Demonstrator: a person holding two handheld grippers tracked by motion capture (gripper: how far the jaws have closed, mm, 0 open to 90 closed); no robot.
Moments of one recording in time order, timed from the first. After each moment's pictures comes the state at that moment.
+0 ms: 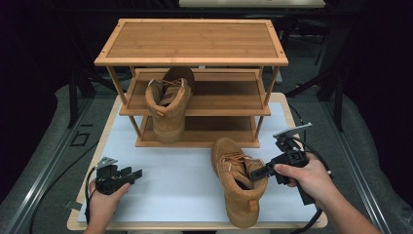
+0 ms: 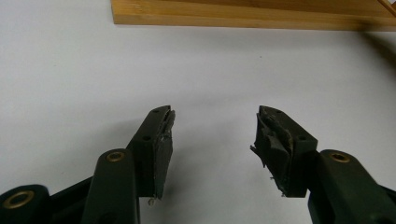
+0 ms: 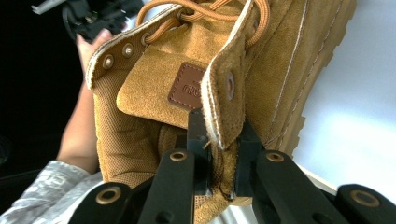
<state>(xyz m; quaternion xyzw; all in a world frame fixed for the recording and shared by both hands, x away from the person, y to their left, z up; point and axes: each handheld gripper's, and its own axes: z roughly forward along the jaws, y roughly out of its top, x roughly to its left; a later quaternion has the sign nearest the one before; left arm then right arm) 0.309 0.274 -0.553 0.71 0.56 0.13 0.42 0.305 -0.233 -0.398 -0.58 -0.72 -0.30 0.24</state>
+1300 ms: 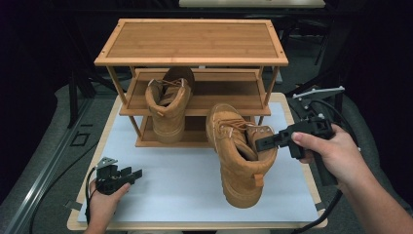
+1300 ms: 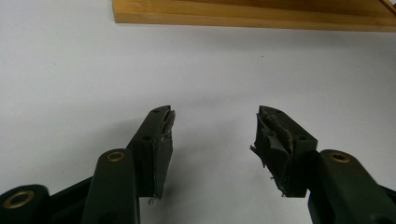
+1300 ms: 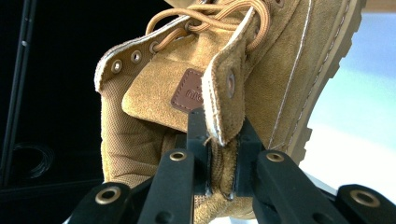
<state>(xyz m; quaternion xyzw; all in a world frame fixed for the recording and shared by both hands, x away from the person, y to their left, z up) 0.309 0.274 -0.554 0.70 0.56 0.13 0.42 0.294 -0.233 -0.279 -0.56 -0.70 -0.38 0.22</state>
